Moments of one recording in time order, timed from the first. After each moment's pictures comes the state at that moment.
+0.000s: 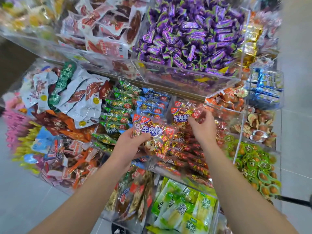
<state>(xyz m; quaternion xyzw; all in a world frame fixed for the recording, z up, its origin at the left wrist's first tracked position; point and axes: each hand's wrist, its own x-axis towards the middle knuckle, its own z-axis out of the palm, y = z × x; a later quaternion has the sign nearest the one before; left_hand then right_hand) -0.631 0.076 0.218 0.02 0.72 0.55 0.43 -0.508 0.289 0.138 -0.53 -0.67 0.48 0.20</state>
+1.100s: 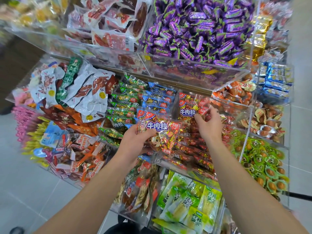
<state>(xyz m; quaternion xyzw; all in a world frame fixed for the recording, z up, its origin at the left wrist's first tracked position) -0.629 0.068 0.214 0.01 0.72 0.55 0.43 -0.502 0.280 0.125 -0.52 -0.69 0.46 0.21</state>
